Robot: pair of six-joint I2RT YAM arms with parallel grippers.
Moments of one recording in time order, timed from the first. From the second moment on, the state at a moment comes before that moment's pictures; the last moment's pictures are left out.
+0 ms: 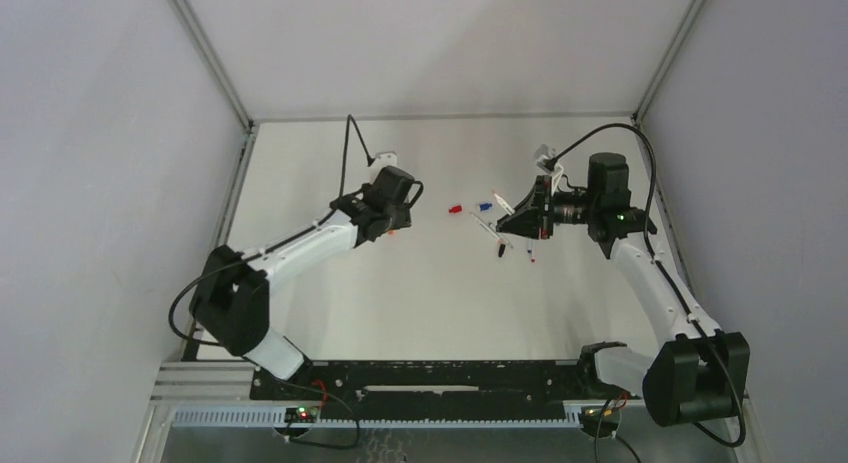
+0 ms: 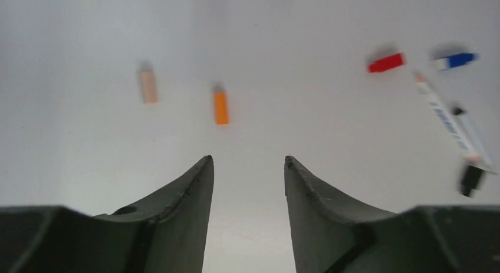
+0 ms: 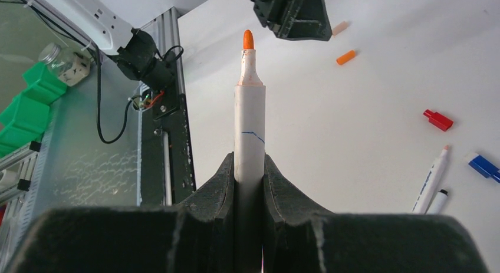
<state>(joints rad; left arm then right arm) -0.68 1.53 1.13 -0.43 -0.44 -0.59 0.11 1.17 0.91 -0.27 -1.24 -0.10</state>
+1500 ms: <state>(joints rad) -0.50 1.98 1.37 -0.56 -0.25 -0.52 0.17 1.19 0.93 -0.33 -1.21 -0.15</state>
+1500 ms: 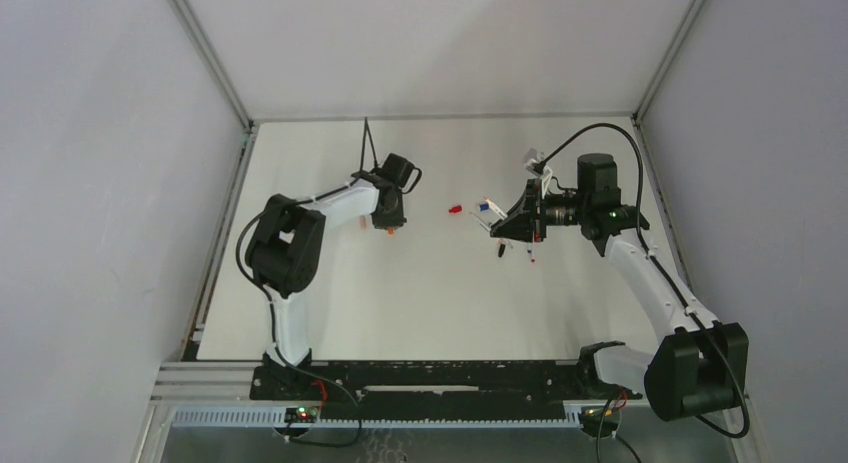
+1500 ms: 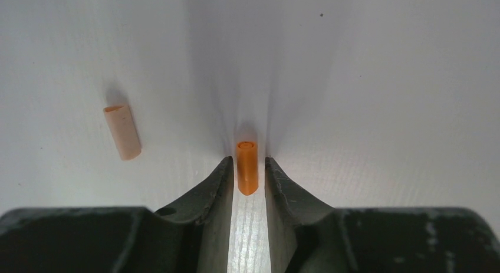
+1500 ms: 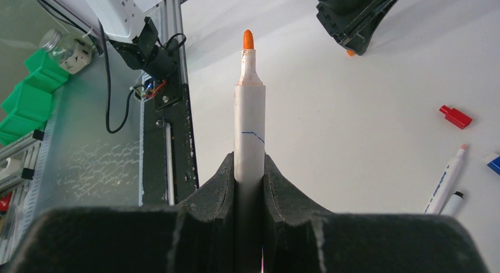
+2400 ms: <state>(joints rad) -0.54 1.85 1.18 -0.59 -0.21 -0.49 0.17 1.20 0.93 -0.33 -1.21 -0.16</state>
